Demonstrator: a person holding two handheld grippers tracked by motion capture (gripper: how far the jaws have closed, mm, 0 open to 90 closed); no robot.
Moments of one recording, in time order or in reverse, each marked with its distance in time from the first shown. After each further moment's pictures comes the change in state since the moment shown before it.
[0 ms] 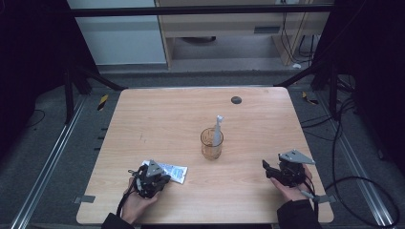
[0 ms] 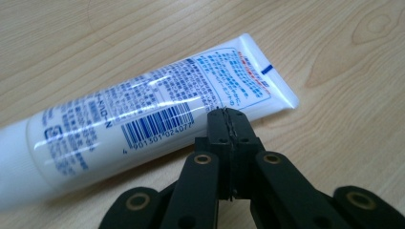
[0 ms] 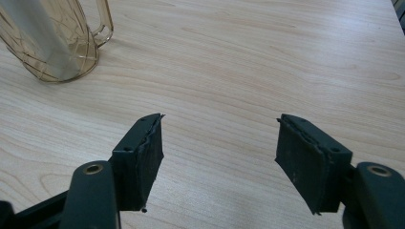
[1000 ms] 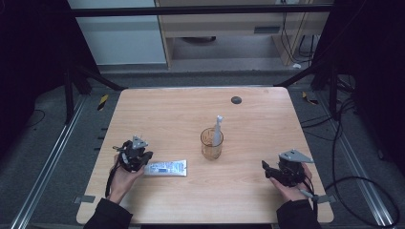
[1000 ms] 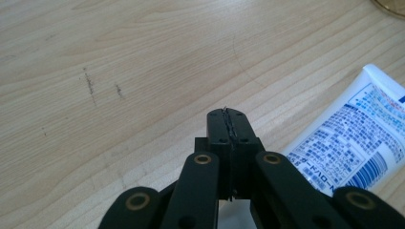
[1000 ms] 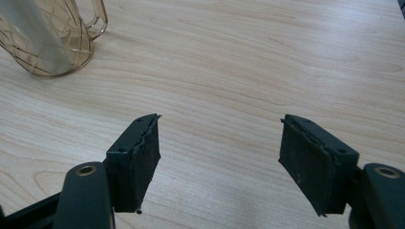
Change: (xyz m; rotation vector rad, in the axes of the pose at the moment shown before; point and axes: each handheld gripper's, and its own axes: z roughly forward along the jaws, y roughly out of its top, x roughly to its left) left arm 0.080 0.027 -0.006 0.037 0.159 -0.047; right arm 0.000 0.000 0.003 0.027 -0.009 0.001
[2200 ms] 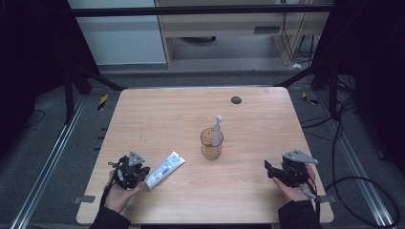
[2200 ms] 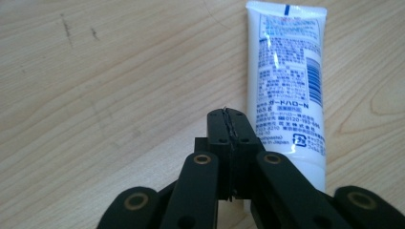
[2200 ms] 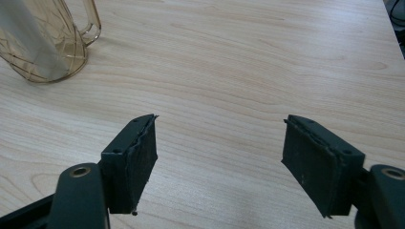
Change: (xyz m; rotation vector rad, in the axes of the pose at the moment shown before) left arm -0.021 -0.031 -0.031 0.008 -0.012 -0.030; right arm -0.006 0.000 -0.006 -0.009 -0.015 0.026
